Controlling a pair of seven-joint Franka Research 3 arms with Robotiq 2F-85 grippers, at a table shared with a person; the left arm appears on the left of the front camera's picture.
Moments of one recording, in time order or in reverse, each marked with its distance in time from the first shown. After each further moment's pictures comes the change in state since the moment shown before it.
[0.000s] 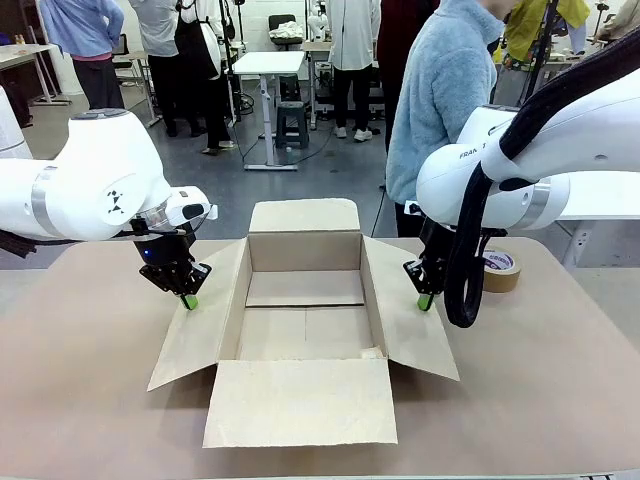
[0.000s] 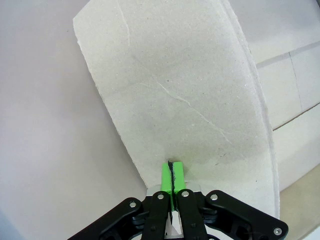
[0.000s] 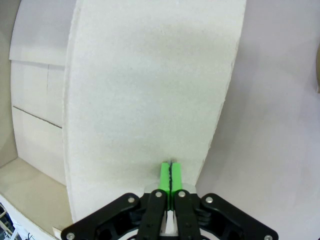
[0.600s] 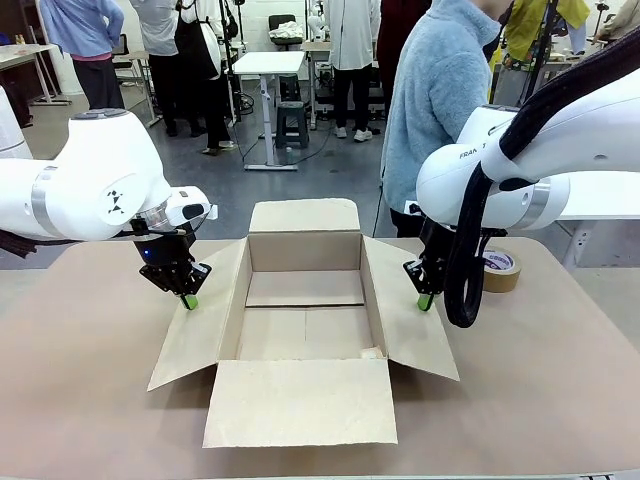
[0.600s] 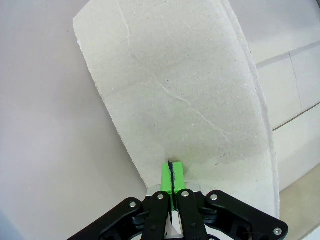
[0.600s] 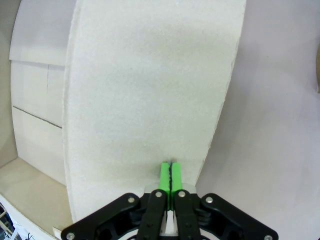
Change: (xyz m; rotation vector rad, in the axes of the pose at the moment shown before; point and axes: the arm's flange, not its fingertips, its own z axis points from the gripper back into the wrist) left arm 0.000 0.000 0.000 0.000 0.000 0.000; right arm 0.000 0.000 0.000 0.000 0.000 0.000
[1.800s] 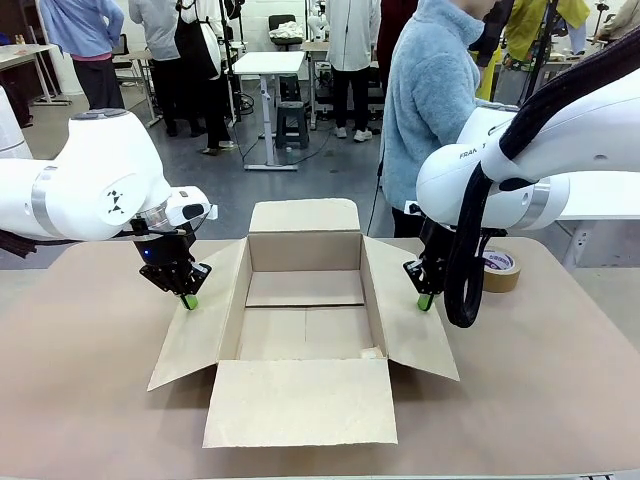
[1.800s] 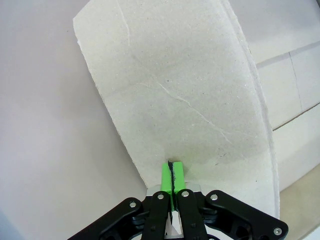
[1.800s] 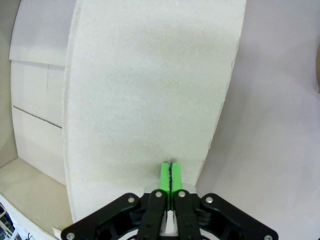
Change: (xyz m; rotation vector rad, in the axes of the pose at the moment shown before) left arm 0.000 0.000 0.000 0.000 0.000 0.000; right arm 0.000 0.000 0.000 0.000 0.000 0.000
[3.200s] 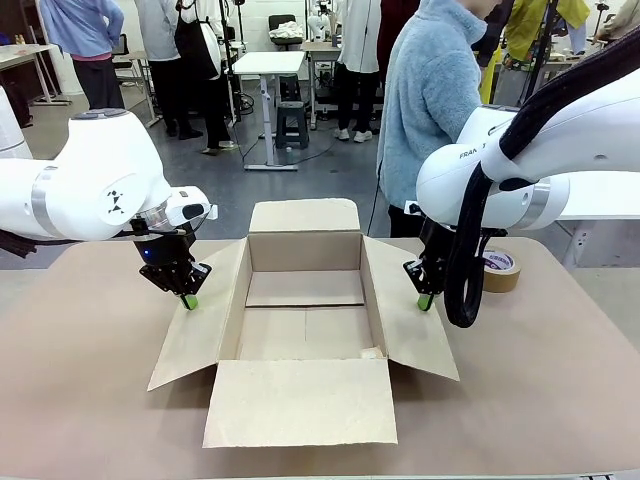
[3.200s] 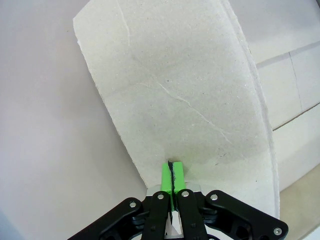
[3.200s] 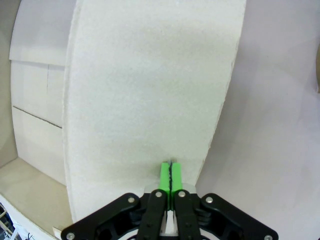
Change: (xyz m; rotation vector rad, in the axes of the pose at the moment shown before) left arm 0.000 0.000 0.000 0.000 0.000 0.000; right arm 0.000 0.000 0.000 0.000 0.000 0.000
